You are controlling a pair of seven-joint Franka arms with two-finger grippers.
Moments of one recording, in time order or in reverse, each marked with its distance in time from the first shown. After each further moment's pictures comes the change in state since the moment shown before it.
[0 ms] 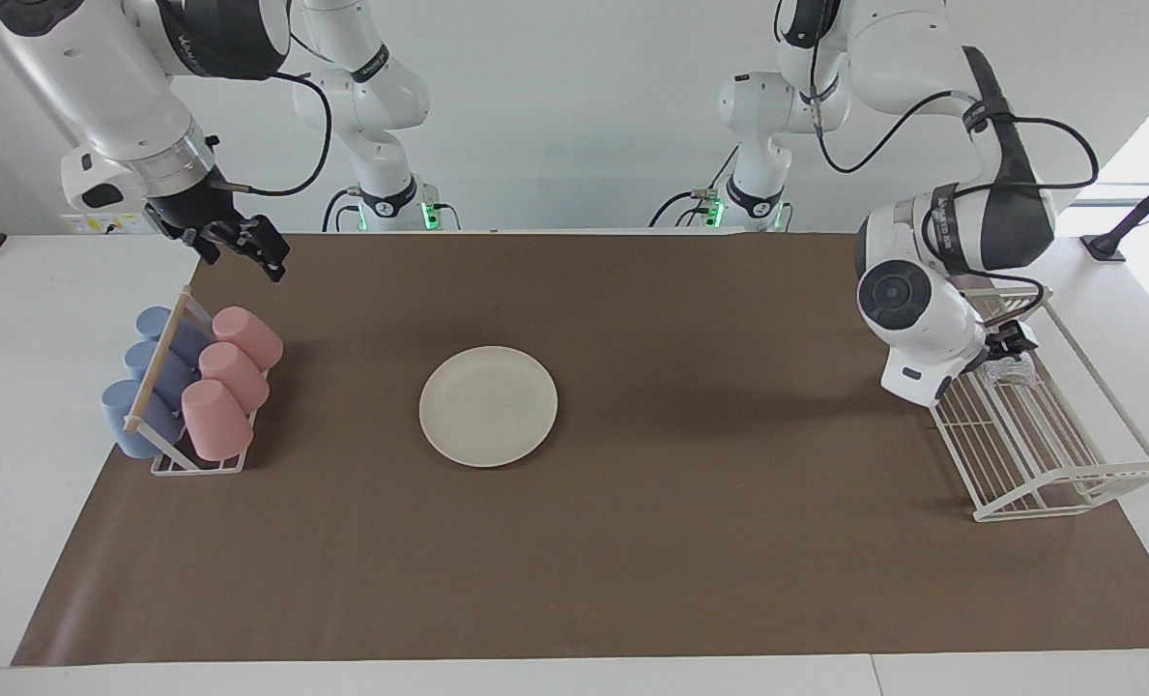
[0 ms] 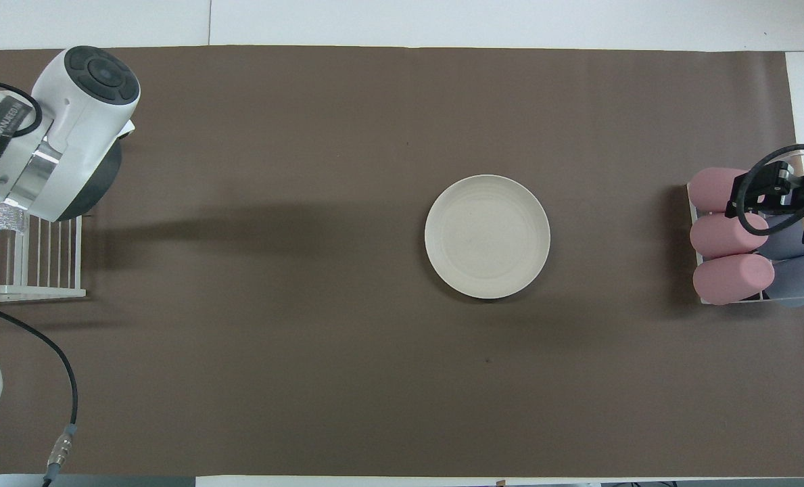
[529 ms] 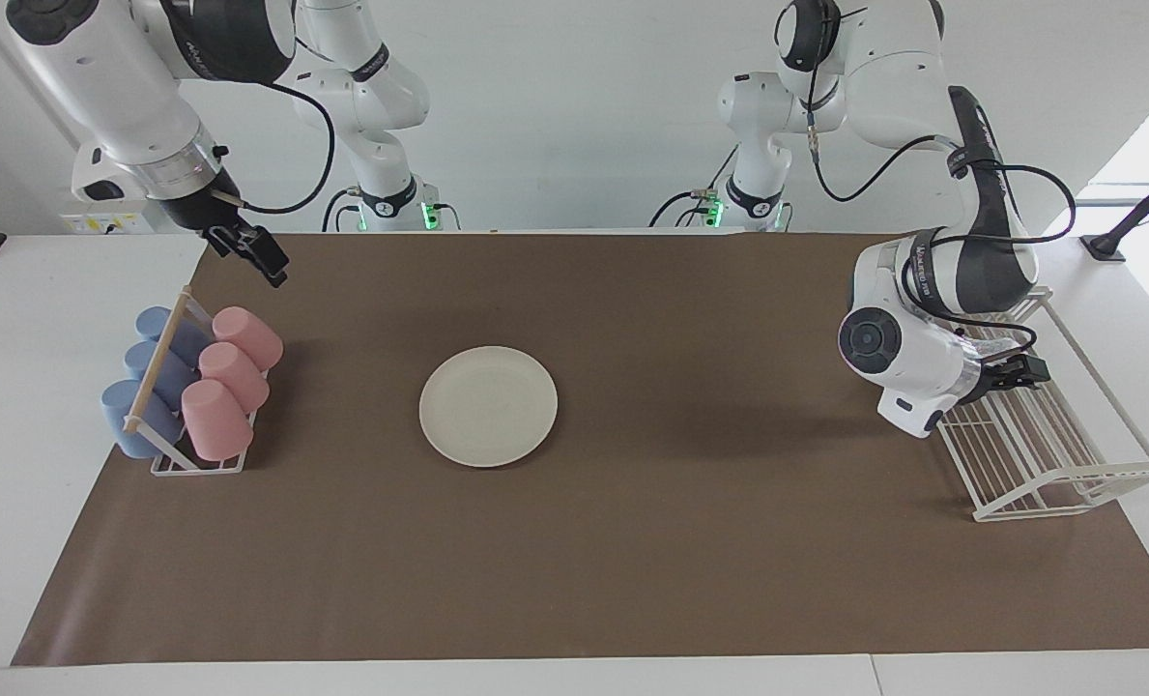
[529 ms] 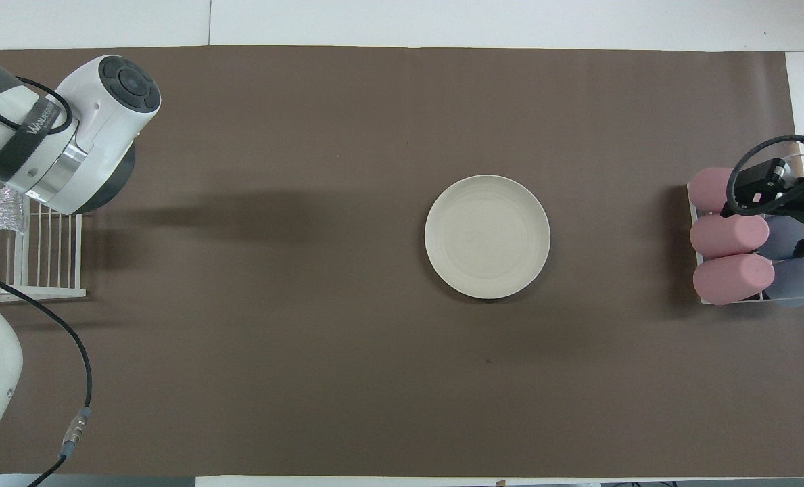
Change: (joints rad) left arm 0.001 0.049 0.012 0.008 0.096 0.012 0.061; right arm 0.000 -0.014 0.009 -0.027 0.000 -0.001 0.174
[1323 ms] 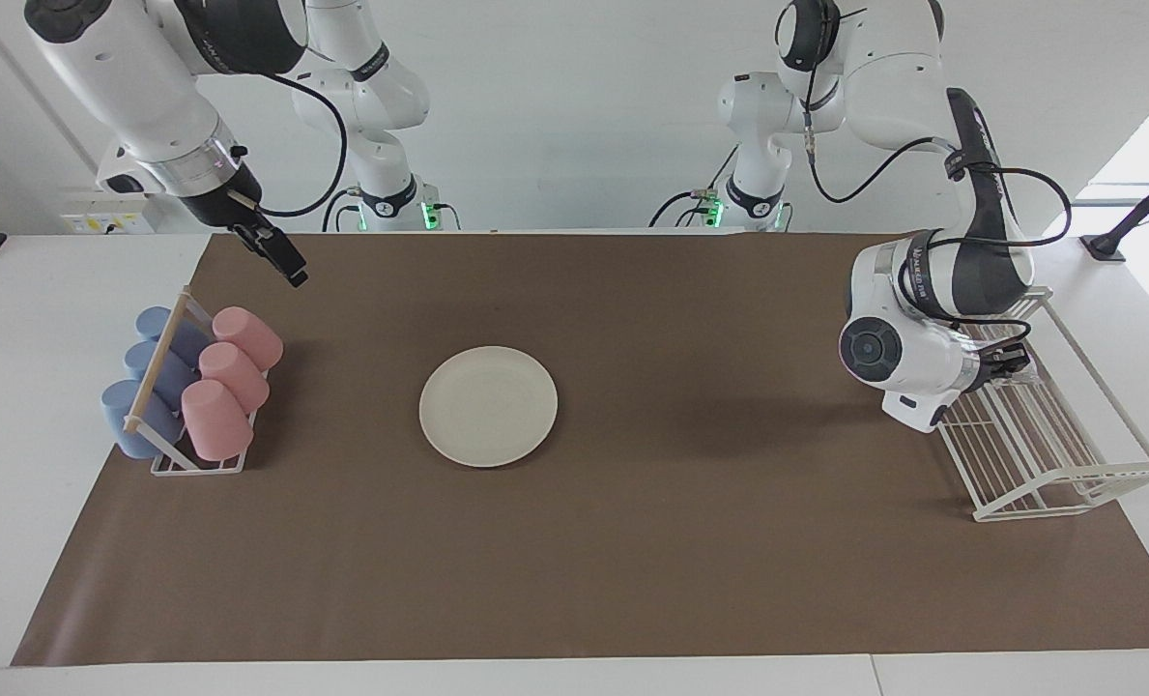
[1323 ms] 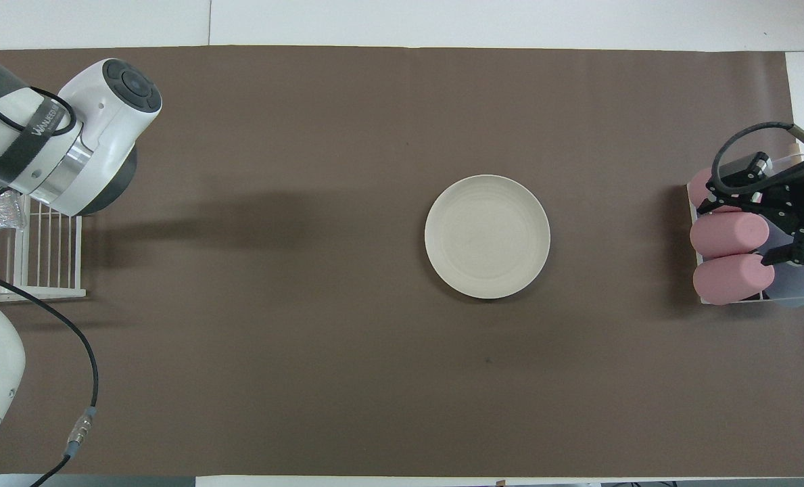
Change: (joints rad) left arm -0.002 0.000 -0.004 -0.005 0.000 -0.097 -0.072; right arm 0.000 -0.007 0.023 -0.003 0.098 -0.005 0.218
